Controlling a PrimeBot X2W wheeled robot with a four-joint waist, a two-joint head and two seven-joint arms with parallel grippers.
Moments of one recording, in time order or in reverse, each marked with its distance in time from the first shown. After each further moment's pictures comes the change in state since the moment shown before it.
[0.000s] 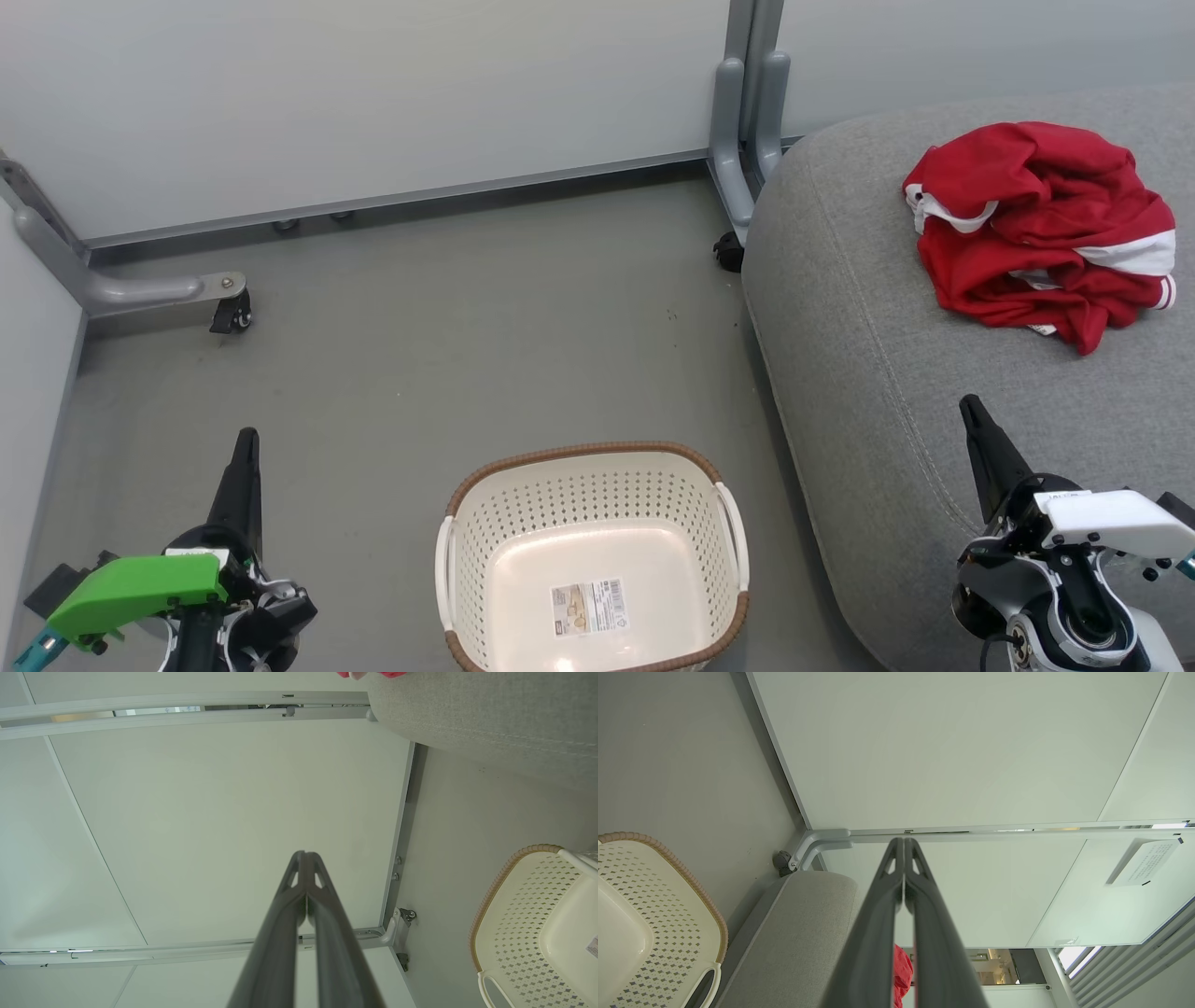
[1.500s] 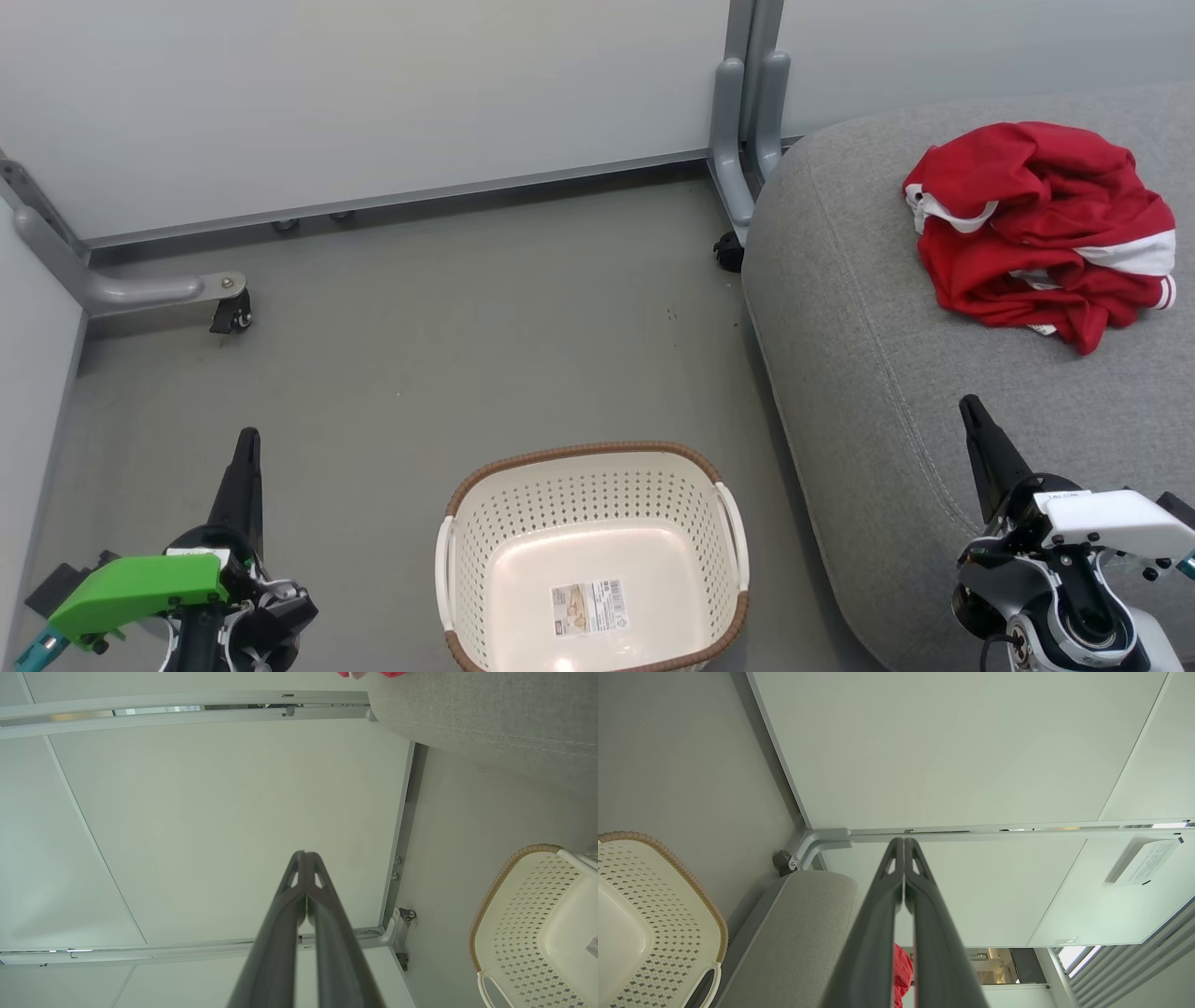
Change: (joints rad) left arm 0.000 0.000 -0.002 0.000 0.000 0.000 0.000; right arm 0.000 -0.001 0.002 0.000 0.000 0.000 0.000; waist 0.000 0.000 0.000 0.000
